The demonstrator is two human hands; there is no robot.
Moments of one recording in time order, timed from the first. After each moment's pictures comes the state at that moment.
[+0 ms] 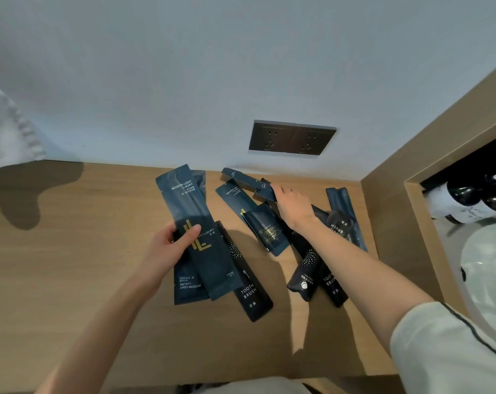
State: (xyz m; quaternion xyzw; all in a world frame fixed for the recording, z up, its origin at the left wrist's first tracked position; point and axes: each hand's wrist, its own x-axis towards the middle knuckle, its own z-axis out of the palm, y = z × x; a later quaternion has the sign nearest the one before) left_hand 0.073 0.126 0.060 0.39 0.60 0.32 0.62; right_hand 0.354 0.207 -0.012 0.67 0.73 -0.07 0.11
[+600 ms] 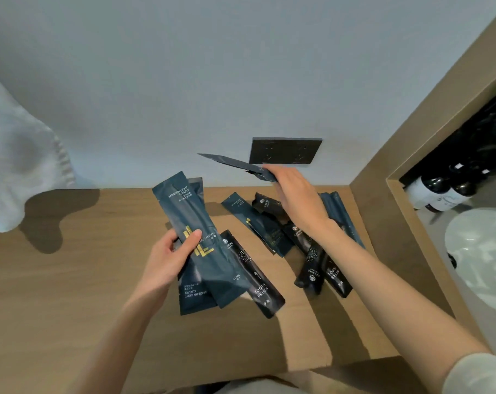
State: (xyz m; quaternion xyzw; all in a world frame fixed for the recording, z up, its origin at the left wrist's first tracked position) left_hand 0.045 0.104 0.097 0.41 0.55 0.38 0.61; right_hand 0.308 0.155 0.106 0.62 0.75 -0.01 -0.22
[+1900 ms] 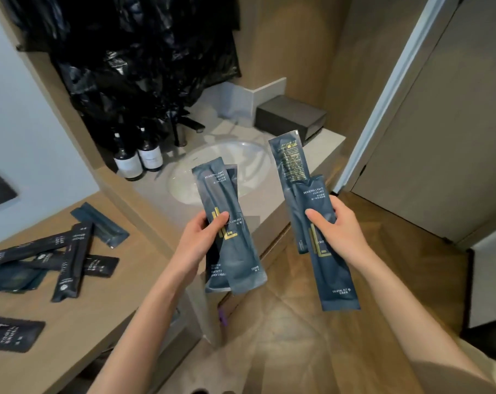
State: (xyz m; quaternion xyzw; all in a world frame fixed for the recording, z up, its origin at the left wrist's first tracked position) left_hand 0.469 -0.247 0.178 0.64 0.28 0.15 0.70; right_hand 0.608 -0.454 0.190 0.79 0.20 -0.12 -0.56
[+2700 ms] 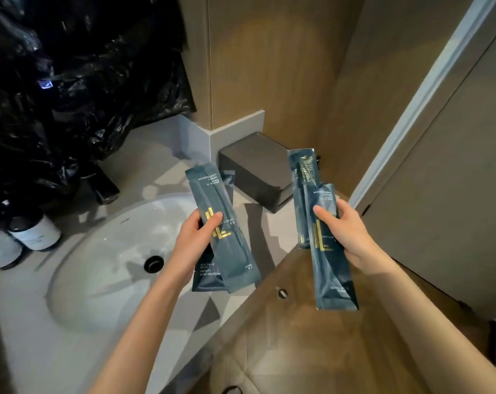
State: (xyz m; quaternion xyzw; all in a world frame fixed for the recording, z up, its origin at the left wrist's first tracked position) left_hand 0.841 -0.202 0.169 0.63 0.31 0.20 0.69; right_hand 1.011 -0.402 0.188 0.77 0.11 -0.21 -0.59
